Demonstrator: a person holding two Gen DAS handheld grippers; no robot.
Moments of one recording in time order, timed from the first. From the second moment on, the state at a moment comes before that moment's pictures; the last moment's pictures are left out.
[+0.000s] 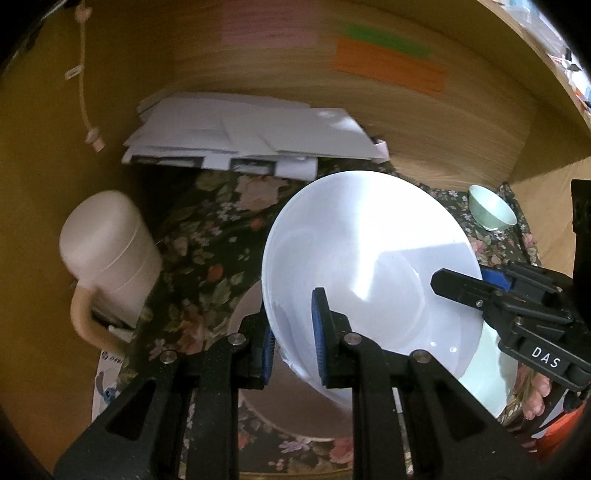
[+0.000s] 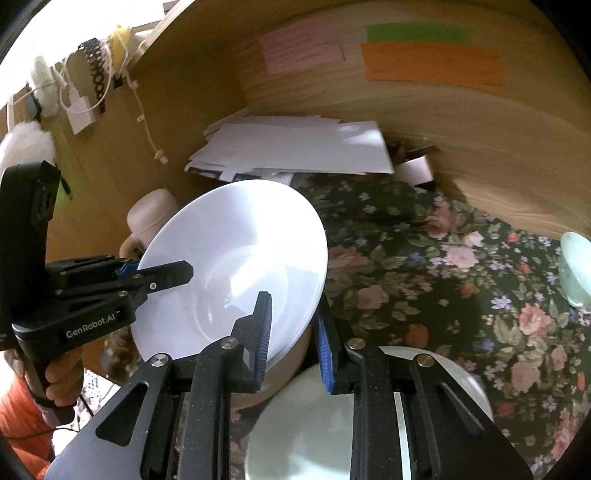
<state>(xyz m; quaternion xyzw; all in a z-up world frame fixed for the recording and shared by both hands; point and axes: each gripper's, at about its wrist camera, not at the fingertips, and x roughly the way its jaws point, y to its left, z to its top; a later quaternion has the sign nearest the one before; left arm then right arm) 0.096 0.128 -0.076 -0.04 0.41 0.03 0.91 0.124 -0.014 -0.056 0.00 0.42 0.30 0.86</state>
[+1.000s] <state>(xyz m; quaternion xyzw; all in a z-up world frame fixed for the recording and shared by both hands) 0.092 0.148 -0.126 -0.06 0.46 0.03 0.89 0.125 0.009 -0.093 -0.01 0.49 0.30 0.82</state>
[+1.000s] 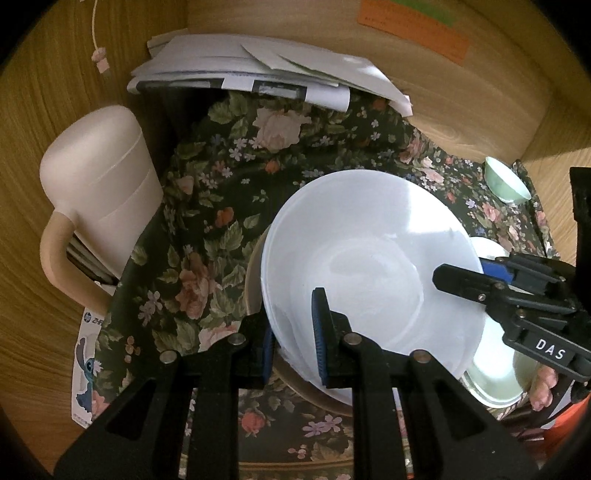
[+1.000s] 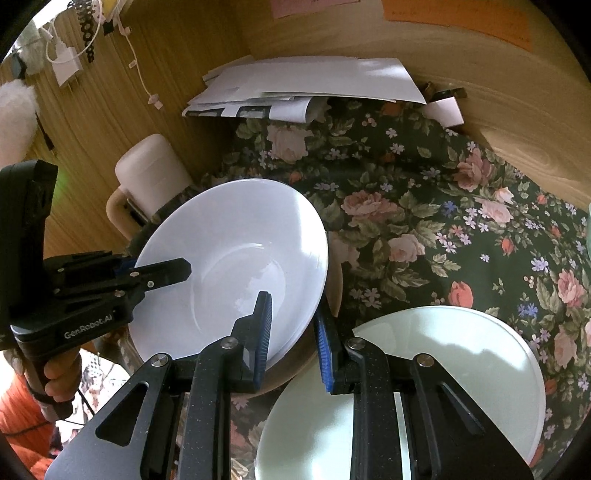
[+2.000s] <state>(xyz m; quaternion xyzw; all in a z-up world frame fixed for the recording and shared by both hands) 0.098 0.121 -0.108 0.01 0.41 0.07 0.91 0.118 -0.025 -0.069 -0.02 0.45 0.28 0.85</state>
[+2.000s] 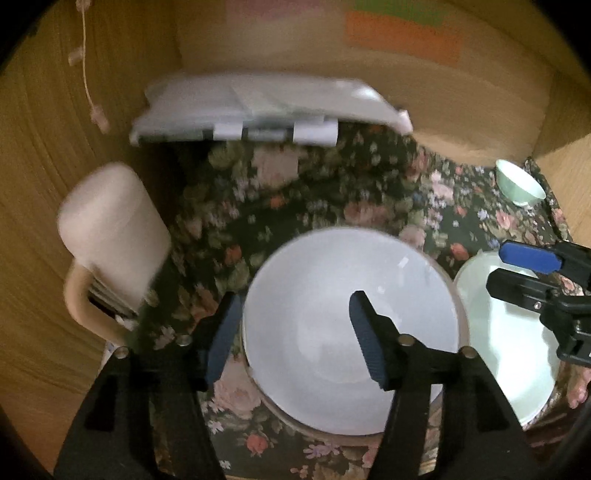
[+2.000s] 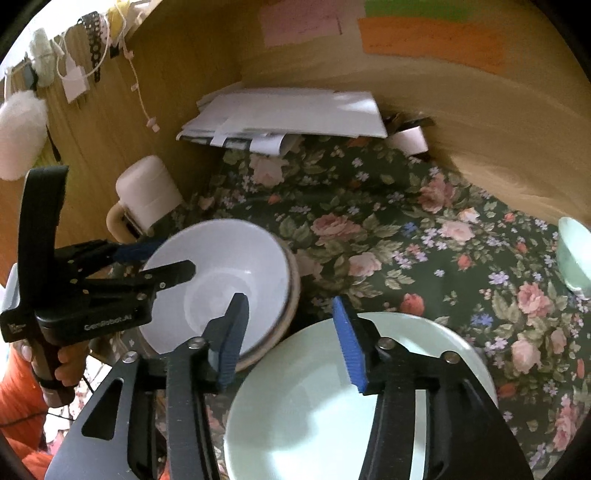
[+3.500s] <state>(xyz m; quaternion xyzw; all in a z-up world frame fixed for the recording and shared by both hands) 0.279 -0.032 -0.077 0.05 0.41 -0.05 0.91 0.248 -0.313 -0.078 0.08 0.44 -0.05 0.89</state>
